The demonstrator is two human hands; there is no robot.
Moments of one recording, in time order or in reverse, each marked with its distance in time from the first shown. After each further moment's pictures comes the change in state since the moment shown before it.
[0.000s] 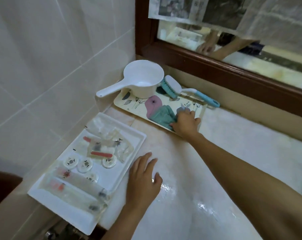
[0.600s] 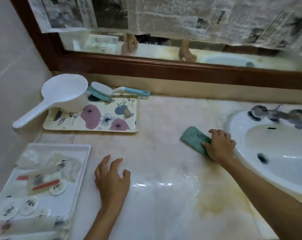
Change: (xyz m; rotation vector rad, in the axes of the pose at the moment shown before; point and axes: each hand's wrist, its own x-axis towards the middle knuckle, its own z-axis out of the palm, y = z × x) left_hand 0.001 0.042 0.003 -0.083 -0.137 -0.120; right_hand -0.208 0.257 -0.050 -0.074 0.132 0.585
